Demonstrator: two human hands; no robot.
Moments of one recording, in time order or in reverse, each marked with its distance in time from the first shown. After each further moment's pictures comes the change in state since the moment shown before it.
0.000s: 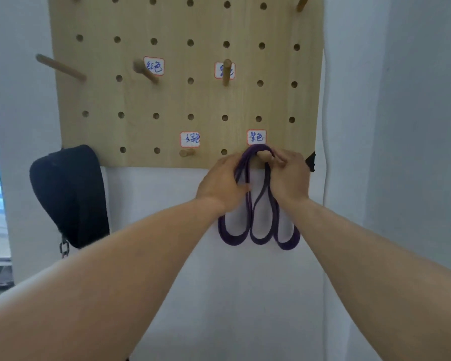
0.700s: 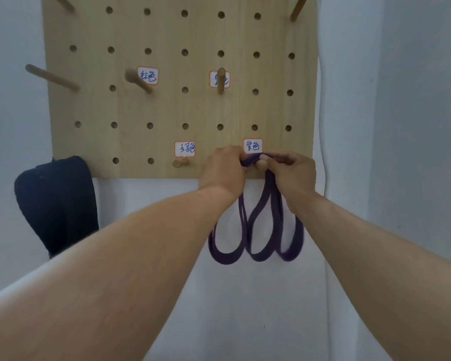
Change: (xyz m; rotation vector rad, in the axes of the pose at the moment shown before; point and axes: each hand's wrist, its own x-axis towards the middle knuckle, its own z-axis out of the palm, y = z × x) left_hand 0.038 0.028 -0.005 0.110 0.193 0.031; right_hand 0.022 -0.010 -0.012 0.346 0.039 0.157
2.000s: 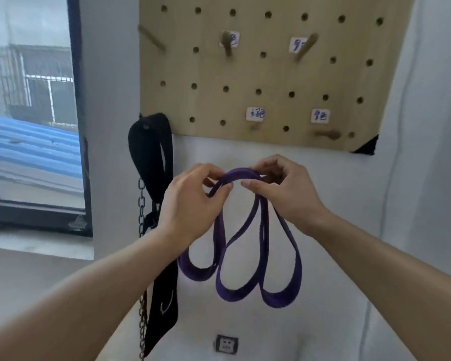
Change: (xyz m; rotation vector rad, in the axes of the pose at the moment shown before) left_hand -0.178 -0.119 -0.121 -0.129 0.205 -0.030; right_hand -0.170 -0.043 0.067 -0.151 -0.563 -0.094
